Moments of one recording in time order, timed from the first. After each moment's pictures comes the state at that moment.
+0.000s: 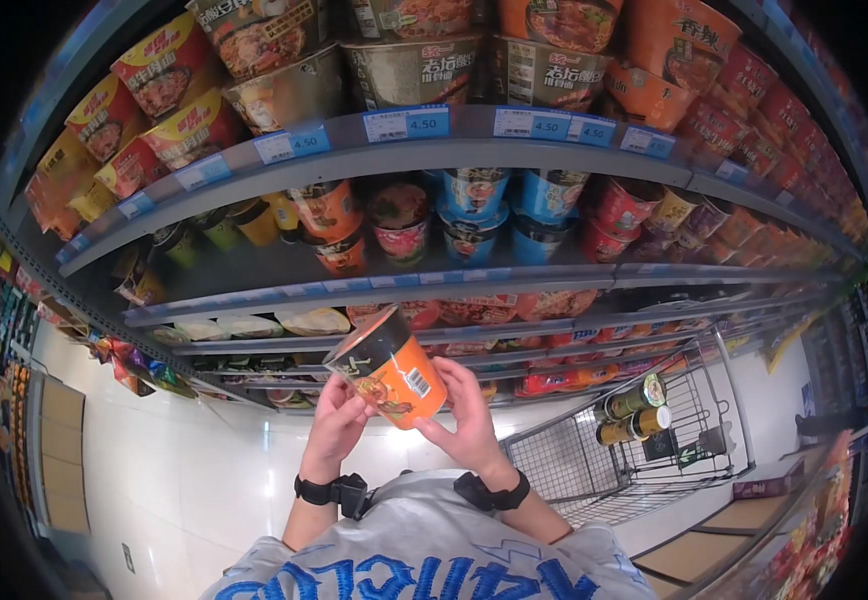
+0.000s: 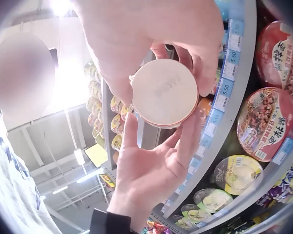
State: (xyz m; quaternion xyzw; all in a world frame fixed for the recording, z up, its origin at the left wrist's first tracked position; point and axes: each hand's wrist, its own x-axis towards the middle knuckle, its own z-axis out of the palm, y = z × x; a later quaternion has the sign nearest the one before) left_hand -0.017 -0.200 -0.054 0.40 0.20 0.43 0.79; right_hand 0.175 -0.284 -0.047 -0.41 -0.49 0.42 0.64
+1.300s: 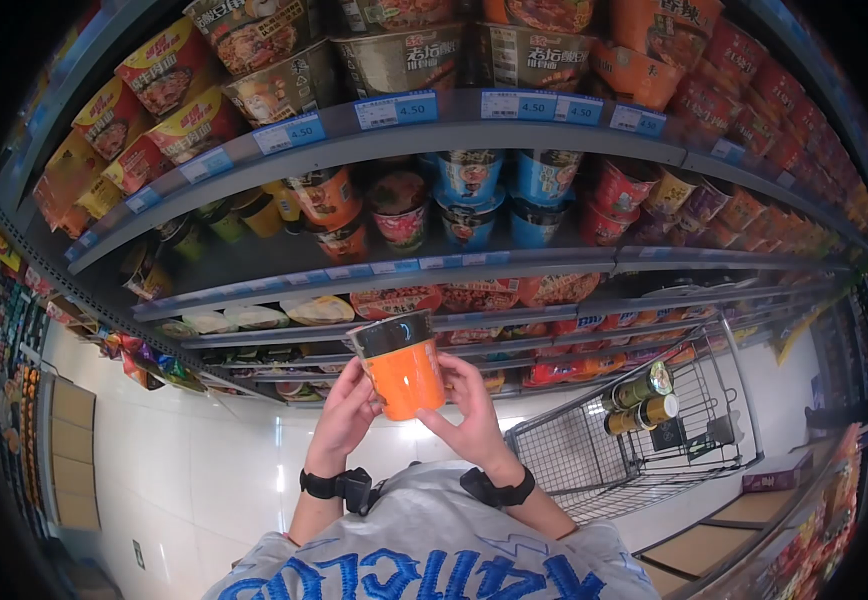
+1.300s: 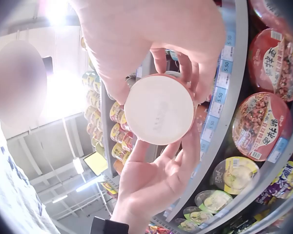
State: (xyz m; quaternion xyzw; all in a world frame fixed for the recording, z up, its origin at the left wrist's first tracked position) left_hand -0.018 -0.216 -0.064 0.38 0.26 0.37 0.81; right_hand 0.178 -0.304 -0.057 -0.41 -0.49 0.42 0.64
